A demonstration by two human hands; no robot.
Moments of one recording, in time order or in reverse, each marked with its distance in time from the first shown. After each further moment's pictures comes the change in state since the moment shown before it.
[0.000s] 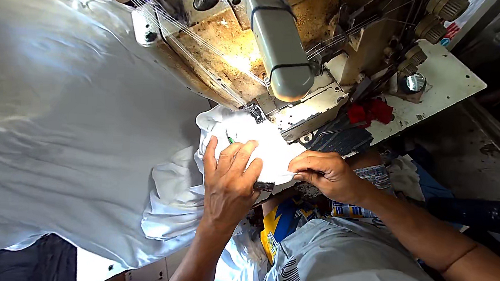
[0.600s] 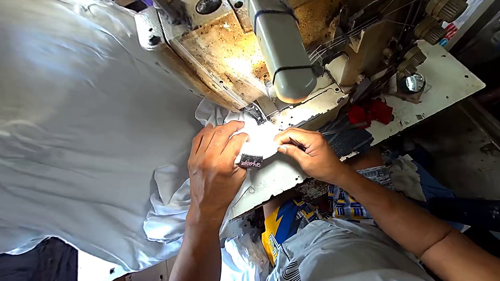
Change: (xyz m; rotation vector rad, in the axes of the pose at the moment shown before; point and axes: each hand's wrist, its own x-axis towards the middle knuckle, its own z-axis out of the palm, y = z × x) left_hand 0.030 -0.029 -0.008 -0.085 0.062 -0.121; right_hand 0.052 0.014 0.012 -0.023 0.151 0.026
